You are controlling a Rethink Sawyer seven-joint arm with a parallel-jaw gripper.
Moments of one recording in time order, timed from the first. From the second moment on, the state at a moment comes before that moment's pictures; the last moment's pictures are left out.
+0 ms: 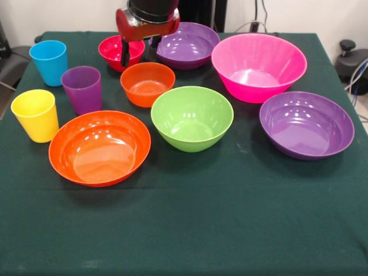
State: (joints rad) arm -0.56 -0.67 0.42 1.62 -0.76 0.92 1.48
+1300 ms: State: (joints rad) arm -0.61 -0.62 0.51 1.44 -0.77 1.06 1.37
